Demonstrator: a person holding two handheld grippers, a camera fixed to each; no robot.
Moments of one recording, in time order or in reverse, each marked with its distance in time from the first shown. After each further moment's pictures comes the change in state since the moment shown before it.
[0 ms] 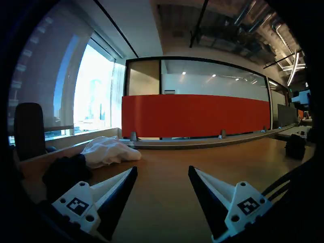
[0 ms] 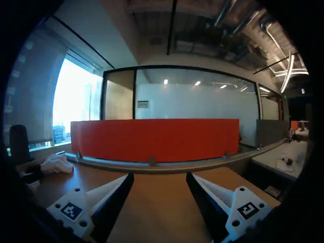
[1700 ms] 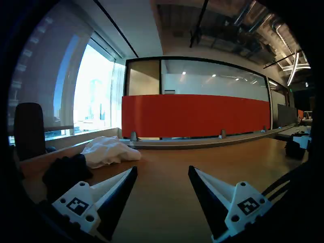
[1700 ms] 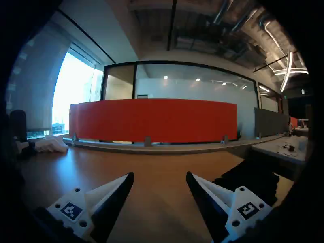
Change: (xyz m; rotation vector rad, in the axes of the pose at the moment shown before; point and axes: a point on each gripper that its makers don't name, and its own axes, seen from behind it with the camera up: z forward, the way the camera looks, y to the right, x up) left arm -0.002 0.000 0.000 0.000 0.000 0.000; right arm -0.137 0.026 -0.004 -0.002 -0.011 -0.026
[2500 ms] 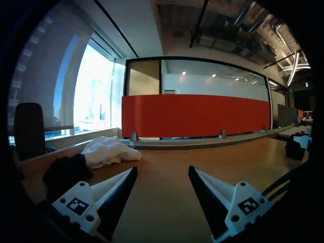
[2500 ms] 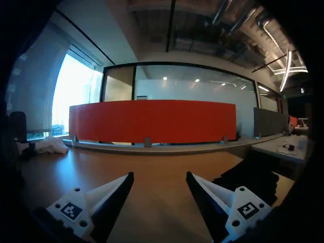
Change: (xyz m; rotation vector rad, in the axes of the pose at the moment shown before) left arm 0.000 0.000 0.000 0.000 0.000 0.000; right arm 0.001 0.001 -0.003 -0.003 0.010 0.005
